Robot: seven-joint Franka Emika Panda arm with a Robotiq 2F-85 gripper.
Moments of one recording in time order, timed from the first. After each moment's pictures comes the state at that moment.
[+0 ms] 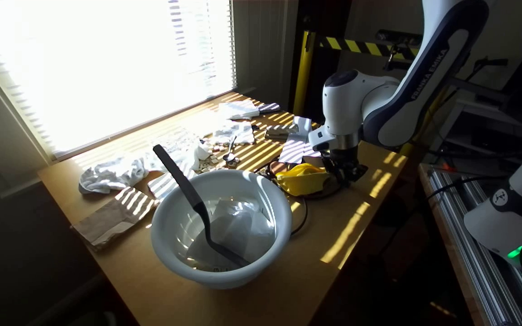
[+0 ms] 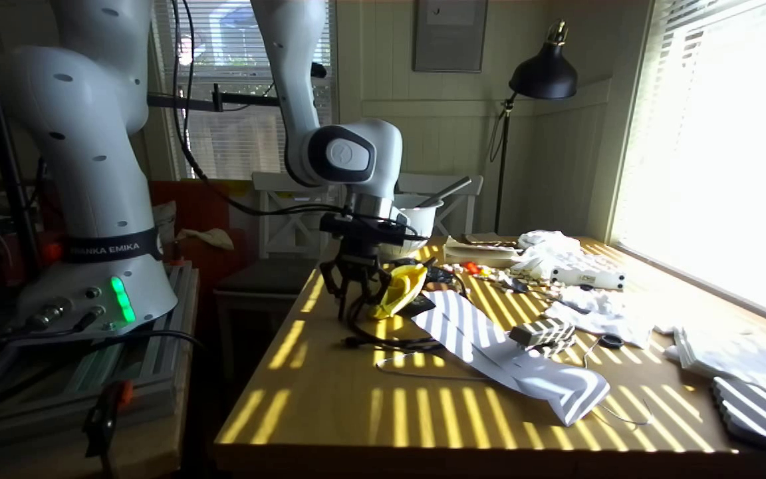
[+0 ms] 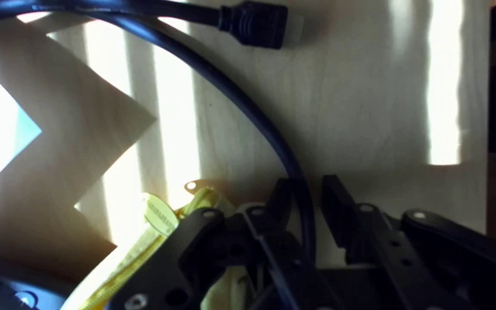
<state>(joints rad) -0.14 0.30 -0.13 -2.59 -0.36 2.68 -0.98</state>
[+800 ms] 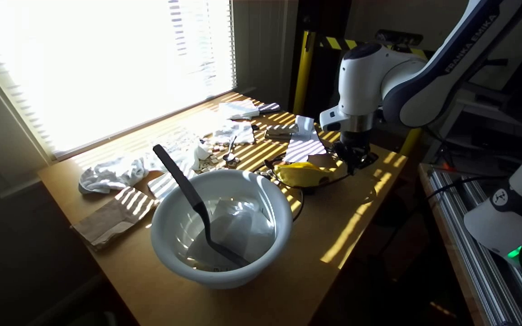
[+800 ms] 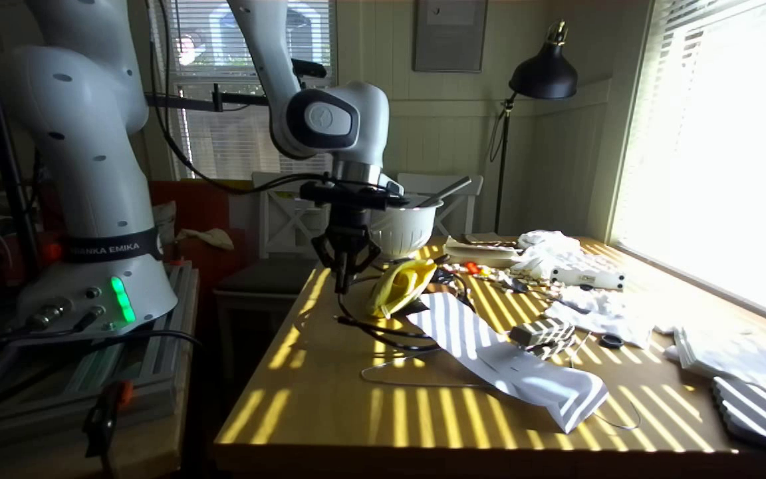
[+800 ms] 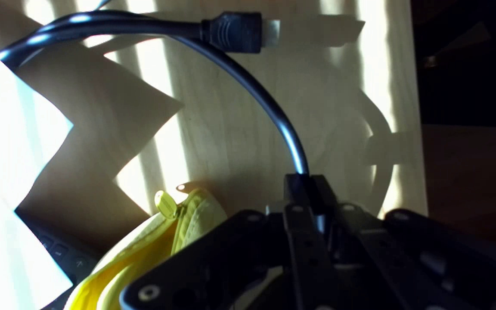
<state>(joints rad) -0.14 0.08 -0.13 -2.71 -0.32 2.62 -0.94</state>
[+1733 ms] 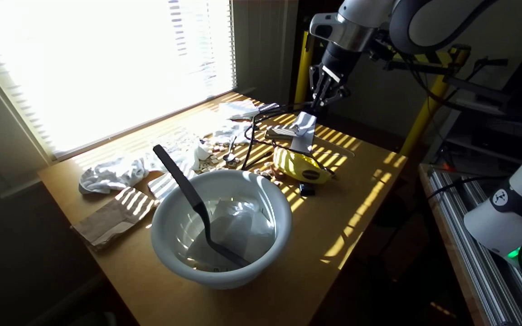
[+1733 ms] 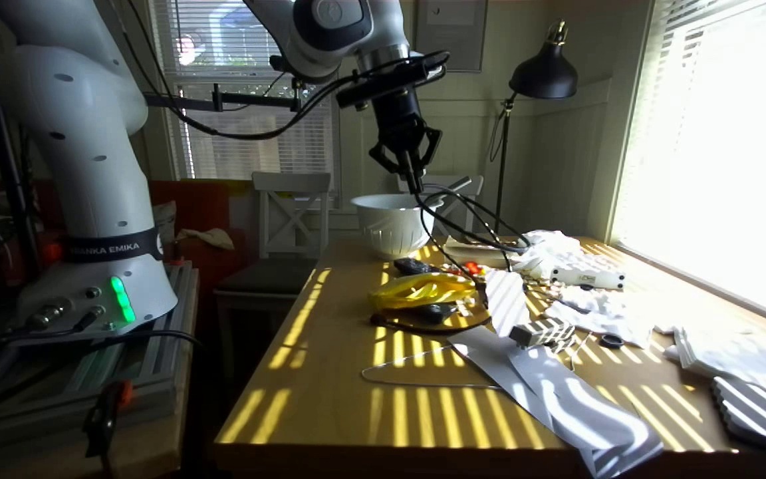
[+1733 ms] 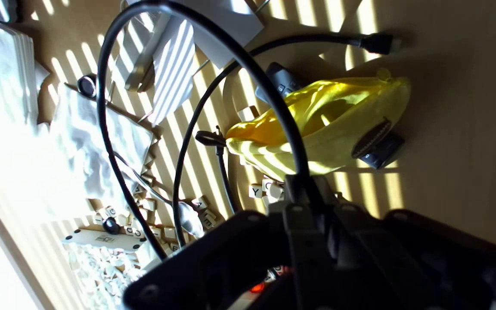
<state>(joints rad) -0.13 -0.23 -0.13 -2.58 -0.28 2.62 -0.87</state>
